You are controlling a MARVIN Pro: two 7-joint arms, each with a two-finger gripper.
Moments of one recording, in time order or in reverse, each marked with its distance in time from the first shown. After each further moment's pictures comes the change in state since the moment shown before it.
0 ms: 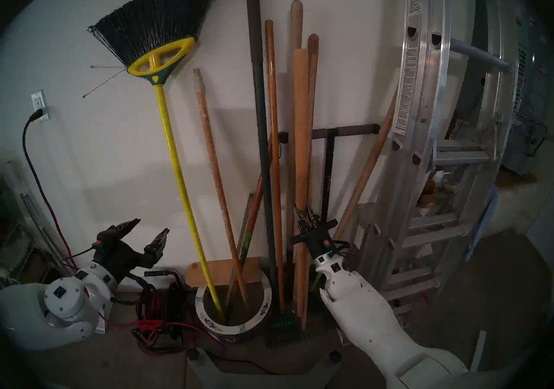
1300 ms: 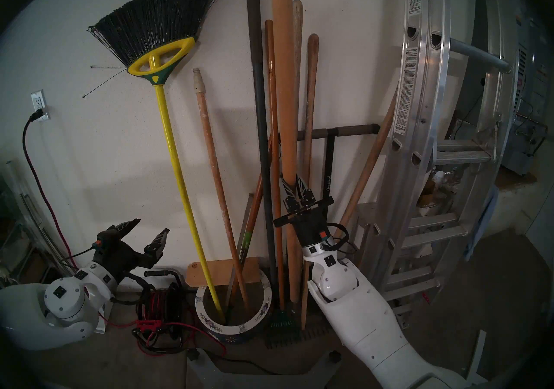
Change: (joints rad) left arm 0.000 0.000 0.000 0.000 0.000 0.000 0.000; right arm -0.121 0.001 0.022 -0.444 -0.081 -0.011 -0.059
